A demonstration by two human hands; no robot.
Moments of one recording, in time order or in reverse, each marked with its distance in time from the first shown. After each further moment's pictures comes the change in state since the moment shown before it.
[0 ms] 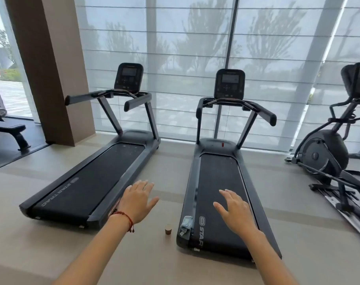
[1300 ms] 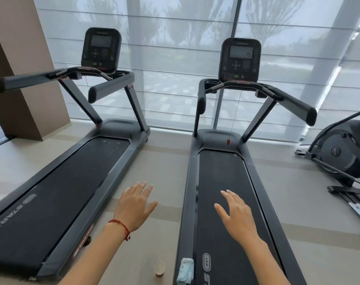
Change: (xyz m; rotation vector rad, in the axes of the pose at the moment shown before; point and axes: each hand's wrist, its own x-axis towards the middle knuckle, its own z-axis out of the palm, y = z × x) left_hand 0.468 -0.067 0.165 -0.075 0.047 0.091; right_hand 0.456 0.061 0.134 0.089 -0.011 0.115
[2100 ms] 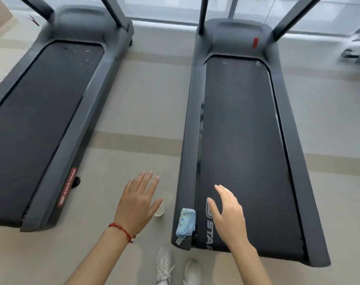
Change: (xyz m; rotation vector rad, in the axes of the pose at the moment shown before) left_hand 0.143 -0.007 0.291 -0.147 -0.276 0.102; right_hand 0.159 0.118 0.242 0.170 -0.302 0.299
